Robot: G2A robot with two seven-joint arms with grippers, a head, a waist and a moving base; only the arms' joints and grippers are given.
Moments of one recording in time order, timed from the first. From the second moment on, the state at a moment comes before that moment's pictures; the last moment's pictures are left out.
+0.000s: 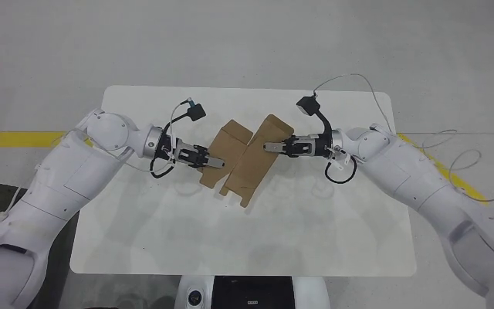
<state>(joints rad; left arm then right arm) 0.52 -0.82 -0.67 -1.31 -0.51 -0.46 -1.29 -0.31 -1.04 0.17 -0.96 0.75 -0.98 0.84</state>
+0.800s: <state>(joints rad) 0.59 -0.83 -0.81 -1.32 -0.67 -0.40 -1.04 -0.34 -1.03 0.26 -0.90 0.95 -0.97 0.85</state>
